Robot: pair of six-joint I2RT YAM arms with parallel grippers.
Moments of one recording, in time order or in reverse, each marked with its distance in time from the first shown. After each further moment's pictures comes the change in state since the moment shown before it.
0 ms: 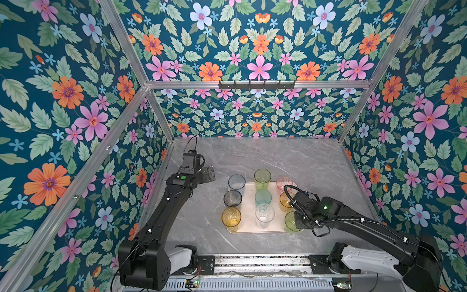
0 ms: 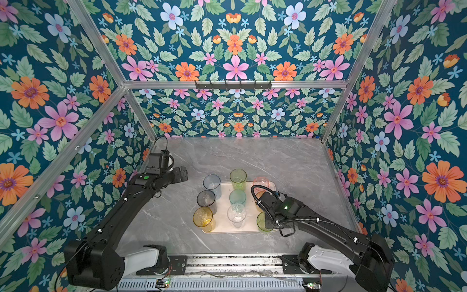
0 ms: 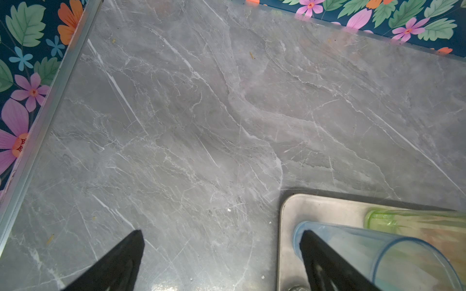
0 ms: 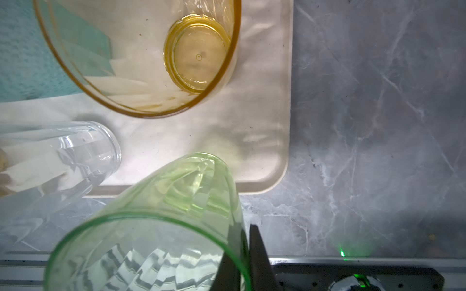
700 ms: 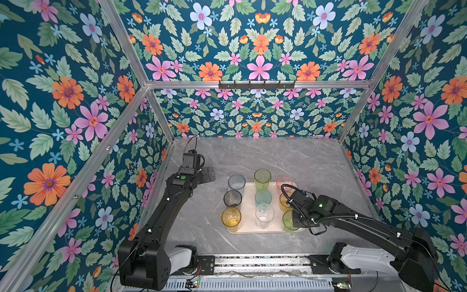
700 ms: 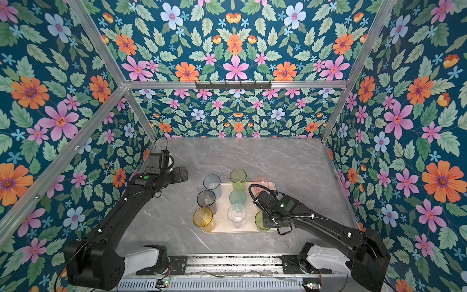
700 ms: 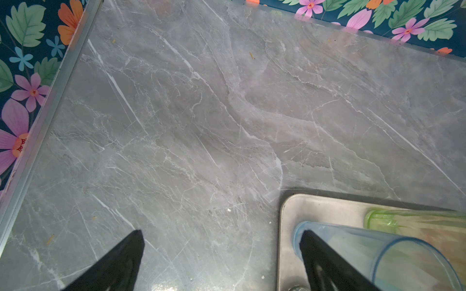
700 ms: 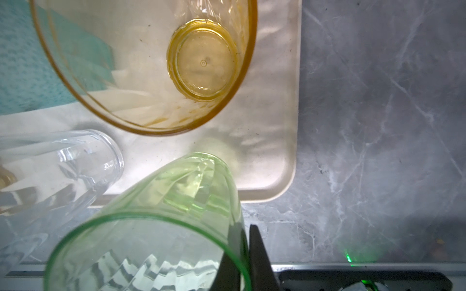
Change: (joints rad) left arm 0.000 0.000 0.000 0.000 0.000 0.000; right arm 0.000 0.053 0.017 0.022 0.008 0.012
